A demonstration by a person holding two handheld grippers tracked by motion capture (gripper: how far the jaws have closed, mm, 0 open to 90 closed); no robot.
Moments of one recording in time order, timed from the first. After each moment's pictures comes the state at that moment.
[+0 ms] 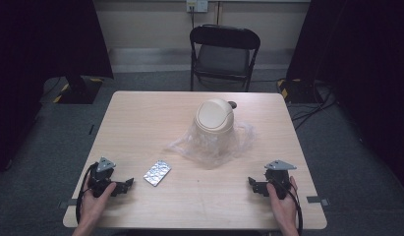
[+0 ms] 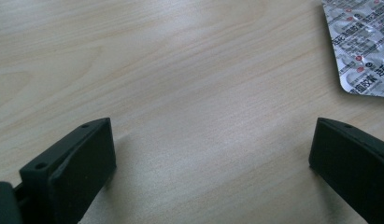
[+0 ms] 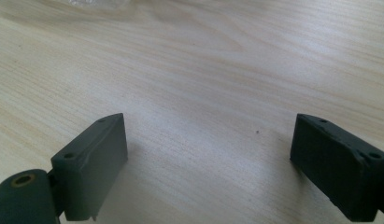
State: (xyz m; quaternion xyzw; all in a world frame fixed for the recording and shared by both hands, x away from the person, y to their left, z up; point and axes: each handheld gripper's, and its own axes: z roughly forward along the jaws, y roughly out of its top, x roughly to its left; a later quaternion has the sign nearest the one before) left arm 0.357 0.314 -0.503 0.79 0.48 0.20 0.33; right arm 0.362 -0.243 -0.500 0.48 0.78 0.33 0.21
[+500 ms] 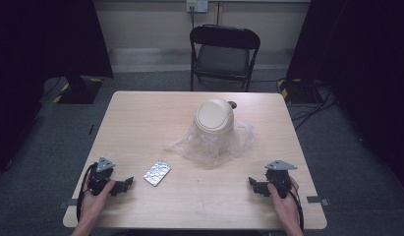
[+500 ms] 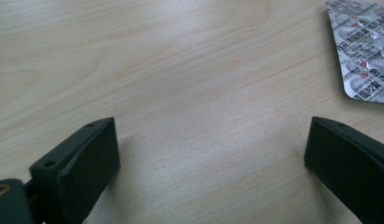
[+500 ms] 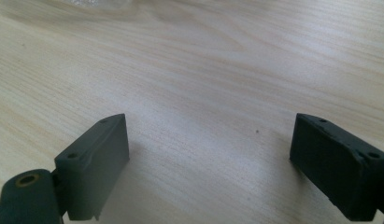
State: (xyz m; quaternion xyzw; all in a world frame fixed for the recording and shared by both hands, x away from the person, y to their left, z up) left arm 0.355 0.313 -0.502 0.77 0.50 0.21 0.34; right arm 0.361 -0.244 -0.500 0.48 0.78 0.34 0.21
